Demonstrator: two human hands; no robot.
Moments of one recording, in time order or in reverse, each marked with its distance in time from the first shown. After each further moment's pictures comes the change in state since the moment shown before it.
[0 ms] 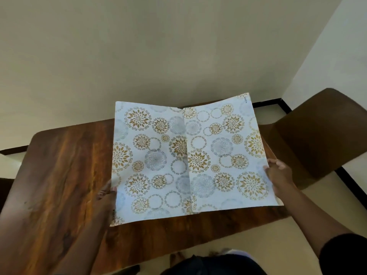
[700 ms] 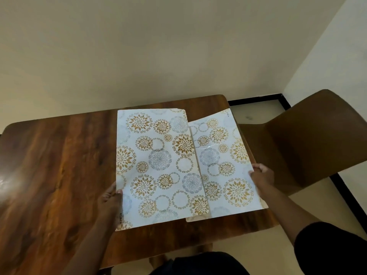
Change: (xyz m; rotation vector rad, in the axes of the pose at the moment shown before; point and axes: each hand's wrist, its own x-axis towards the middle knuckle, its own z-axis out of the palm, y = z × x) left_hand -0.092 -0.009 0.150 -0.096 -0.096 -0.087; right_hand 0.113 0.005 -0.031 -0.199 -0.100 0.033
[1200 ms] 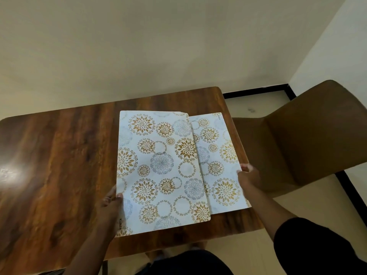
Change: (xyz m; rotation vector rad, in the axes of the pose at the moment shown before) left_hand -0.050 -0.016 0.062 0.043 0.051 -0.061; right_hand 0.036 0.020 0.007 -0.111 -0.048 0.001
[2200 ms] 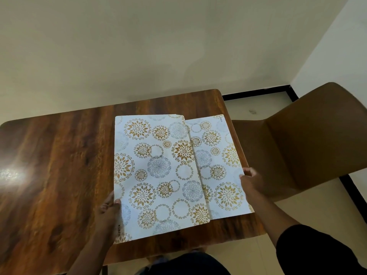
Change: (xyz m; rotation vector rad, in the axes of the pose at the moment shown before) left_hand -0.016 0.008 0.009 -0.005 -0.012 0.008; right_hand 0.018 0.011 -0.006 0.022 -0.020 0.016
